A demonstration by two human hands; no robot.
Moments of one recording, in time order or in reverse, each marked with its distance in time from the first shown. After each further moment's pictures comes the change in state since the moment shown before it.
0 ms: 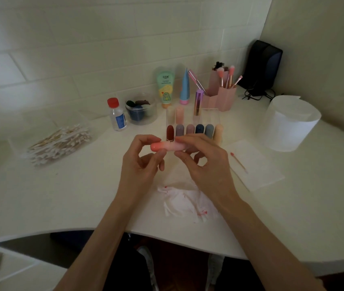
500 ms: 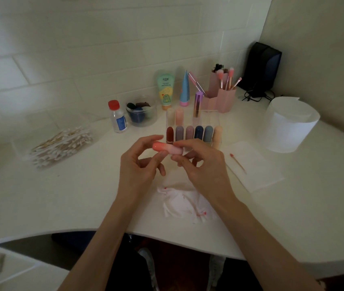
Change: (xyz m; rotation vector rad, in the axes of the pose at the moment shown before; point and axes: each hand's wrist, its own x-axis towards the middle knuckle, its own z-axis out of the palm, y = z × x) left_hand 0.000 0.005 0.000 0.032 0.053 -0.001; right_hand 0.000 -0.010 0.001 0.015 -0.054 0.108
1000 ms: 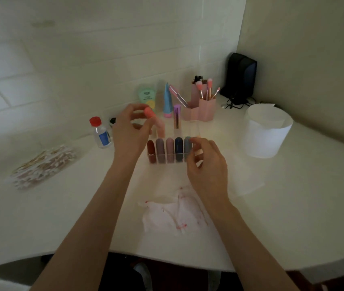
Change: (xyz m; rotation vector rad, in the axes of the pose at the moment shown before) left_hand 0.104 0.022 0.044 0.203 0.151 0.022; right_hand 0.010 0.025 -0.028 -0.155 0.245 0.205
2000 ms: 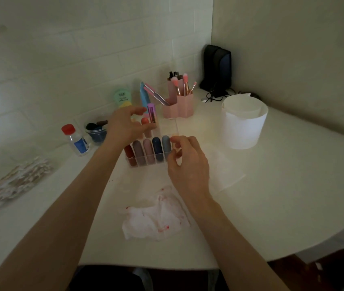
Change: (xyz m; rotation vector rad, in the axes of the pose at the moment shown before) left_hand 0.044 -0.008 0.043 0.444 -0.400 -0.014; right_hand 0.002 0.002 0.000 -0.048 0.041 0.029
